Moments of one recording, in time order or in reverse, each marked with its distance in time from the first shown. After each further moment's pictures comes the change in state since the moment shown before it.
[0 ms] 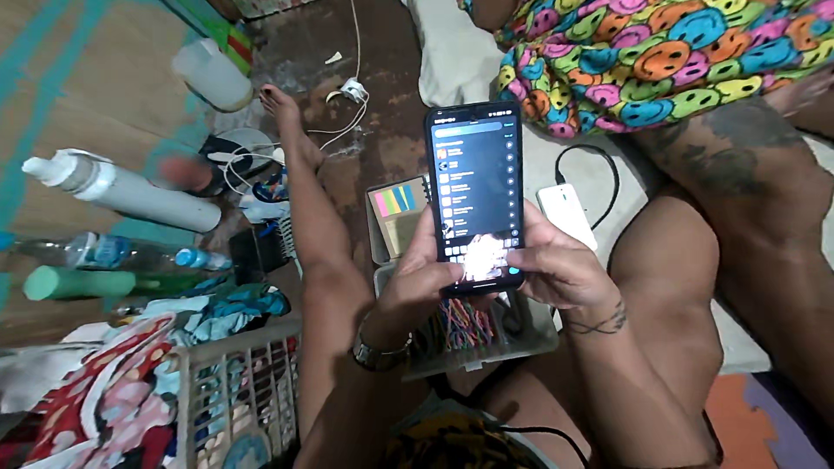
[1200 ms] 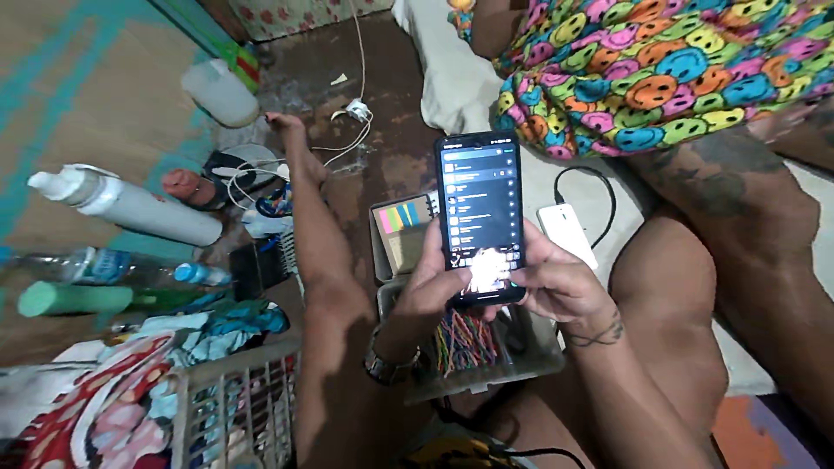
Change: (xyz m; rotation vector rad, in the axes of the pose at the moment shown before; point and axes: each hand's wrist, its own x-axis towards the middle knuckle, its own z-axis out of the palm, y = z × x) left_hand 0.006 -0.005 -0.003 0.044 0.024 0.011; right_hand 0.006 0.003 -0.011 0.072 -0.036 0.033
